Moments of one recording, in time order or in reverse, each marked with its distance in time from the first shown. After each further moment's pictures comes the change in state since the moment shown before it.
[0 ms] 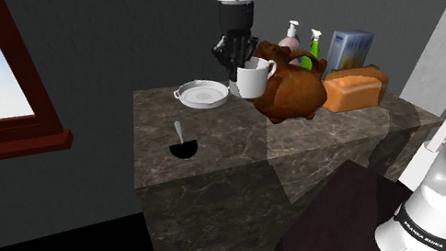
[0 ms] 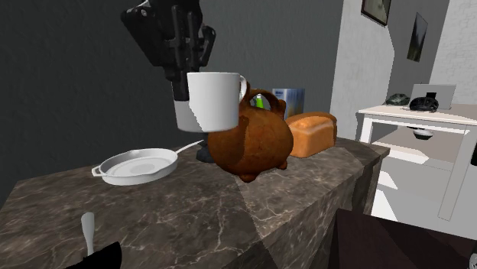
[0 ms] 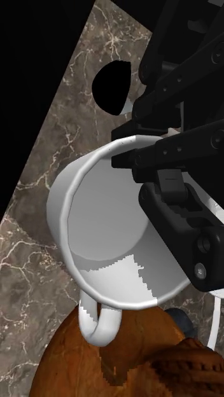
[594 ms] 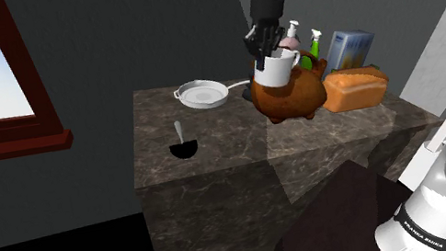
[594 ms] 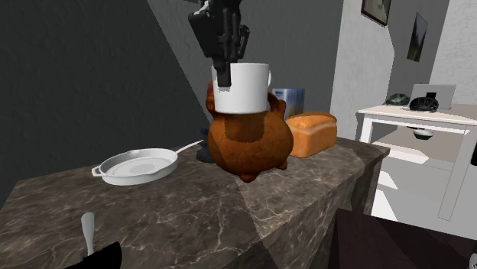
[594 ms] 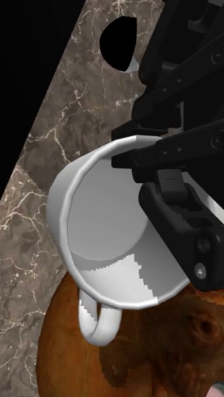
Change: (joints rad) arm -0.057 -0.140 -0.086 -0.109 0.014 -0.025 -0.147
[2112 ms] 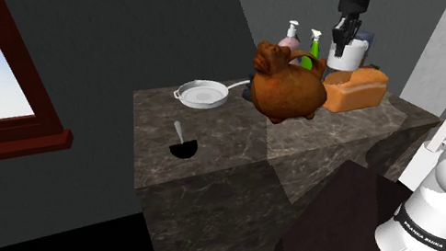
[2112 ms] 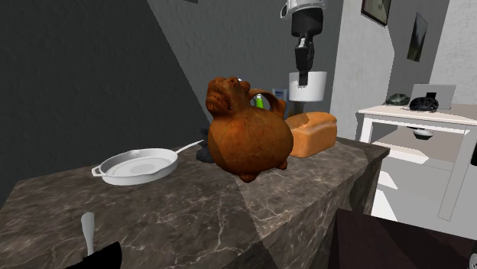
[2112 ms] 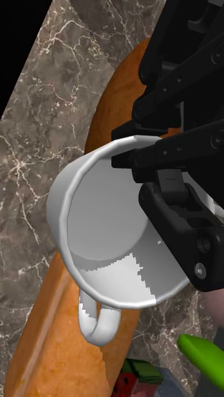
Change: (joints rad) arm -0.198 -0.216 -0.382 -0.208 -0.134 0.020 -0.539
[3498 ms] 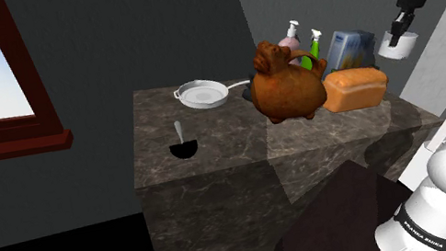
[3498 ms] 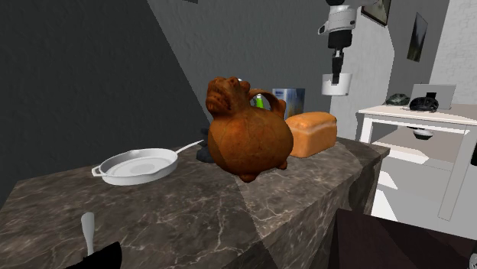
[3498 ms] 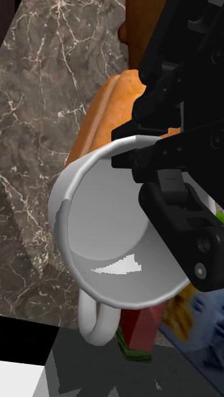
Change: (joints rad) arm -0.150 0.308 -0.407 0.321 0.010 0.031 -0.569
